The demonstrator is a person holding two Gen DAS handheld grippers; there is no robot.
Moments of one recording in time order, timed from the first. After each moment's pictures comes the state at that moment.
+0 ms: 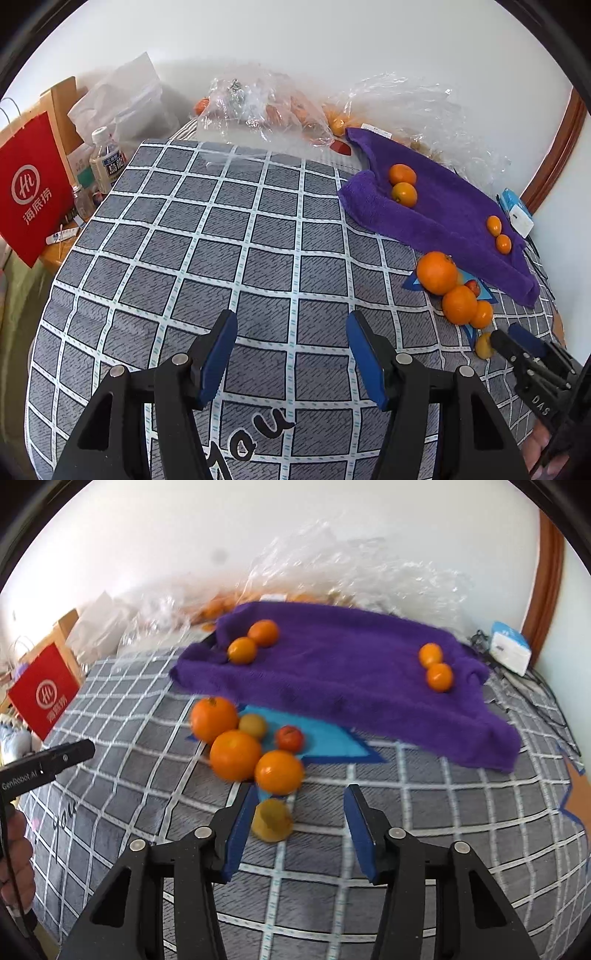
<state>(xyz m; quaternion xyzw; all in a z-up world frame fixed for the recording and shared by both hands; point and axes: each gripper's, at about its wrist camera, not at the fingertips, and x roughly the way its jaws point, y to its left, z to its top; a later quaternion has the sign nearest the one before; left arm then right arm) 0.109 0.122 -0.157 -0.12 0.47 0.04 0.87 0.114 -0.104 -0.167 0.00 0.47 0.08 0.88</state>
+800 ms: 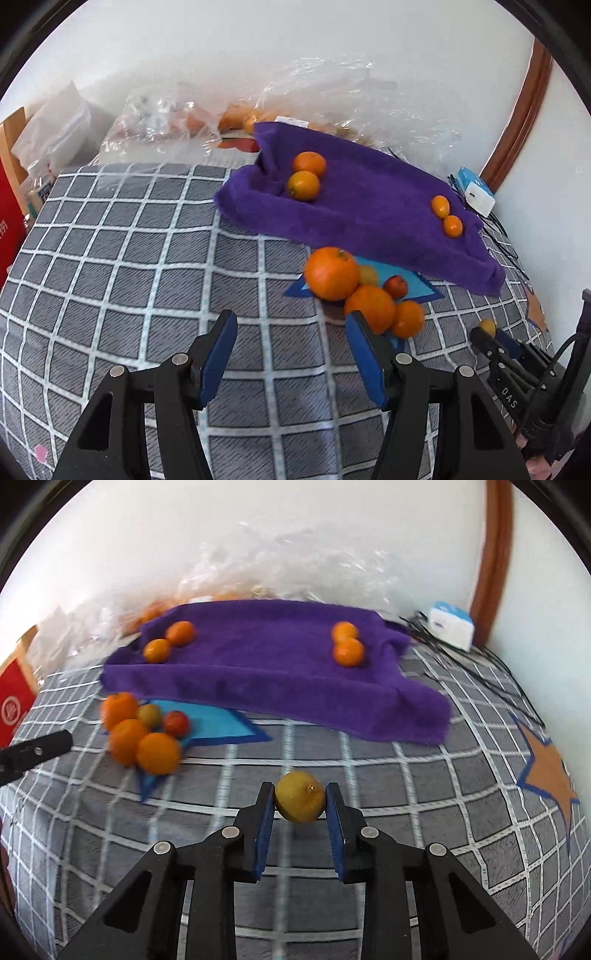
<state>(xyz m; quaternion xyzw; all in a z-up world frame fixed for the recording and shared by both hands) 0.137 0.033 -0.154 -0.10 0.46 -0.04 0.88 0.109 -0.181 -0.184 0.00 0.45 -0.01 0.89</state>
